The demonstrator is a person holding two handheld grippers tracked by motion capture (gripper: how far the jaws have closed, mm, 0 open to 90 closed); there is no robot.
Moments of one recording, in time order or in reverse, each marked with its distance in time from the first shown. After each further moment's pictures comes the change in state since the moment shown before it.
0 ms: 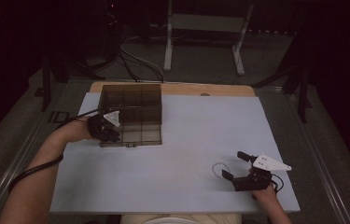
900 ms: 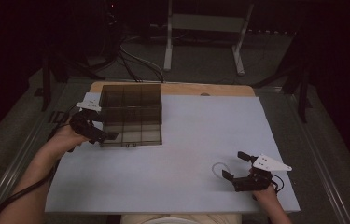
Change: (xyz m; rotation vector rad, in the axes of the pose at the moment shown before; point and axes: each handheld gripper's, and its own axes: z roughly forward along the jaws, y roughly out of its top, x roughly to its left) left arm -0.029 -0.016 -0.051 -0.367 0.104 -0.467; right arm 0.001 0.000 -0.001 0.002 -0.002 -0.007
